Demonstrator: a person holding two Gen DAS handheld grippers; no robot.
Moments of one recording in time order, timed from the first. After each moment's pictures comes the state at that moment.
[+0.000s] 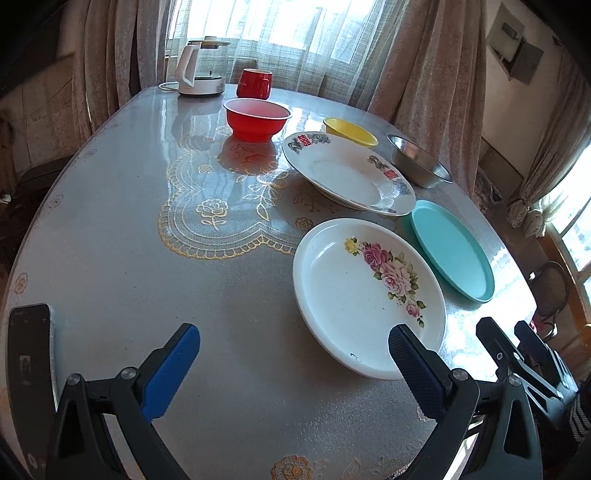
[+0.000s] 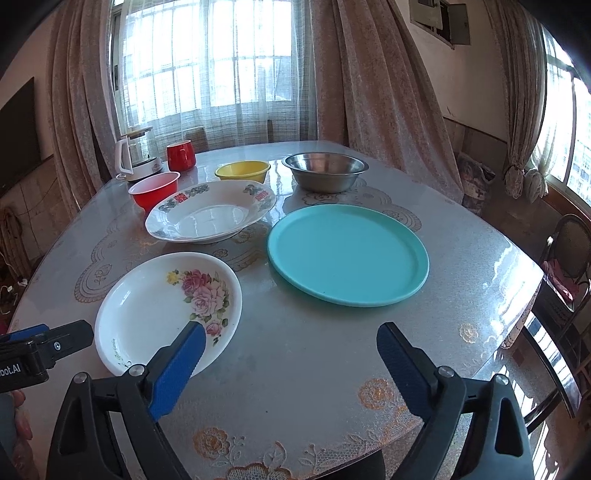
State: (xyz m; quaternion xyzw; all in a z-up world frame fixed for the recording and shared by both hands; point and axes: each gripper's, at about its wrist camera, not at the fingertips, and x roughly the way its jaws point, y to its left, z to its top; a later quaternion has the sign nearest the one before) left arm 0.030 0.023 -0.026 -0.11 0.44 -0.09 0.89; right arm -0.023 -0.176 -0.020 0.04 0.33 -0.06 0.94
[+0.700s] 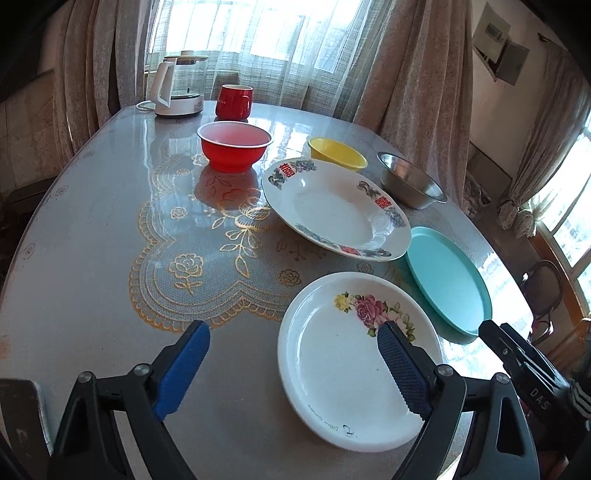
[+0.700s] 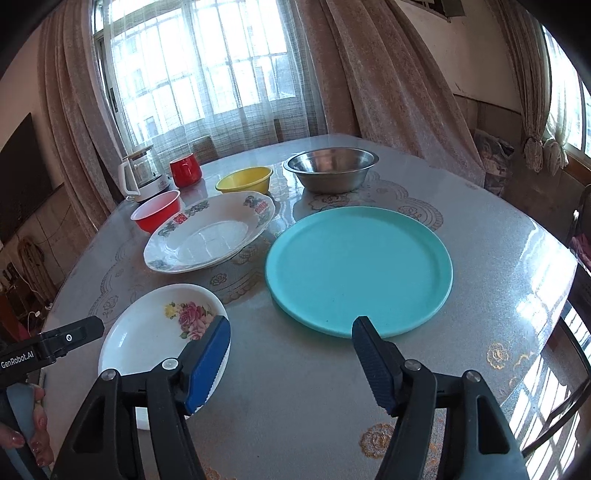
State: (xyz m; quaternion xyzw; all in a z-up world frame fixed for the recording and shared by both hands) left arm 0.082 0.014 -0.011 -0.09 0.42 -0.12 0.89; right arm 0.016 -0.216 -0.019 0.11 0.33 -0.01 0.94
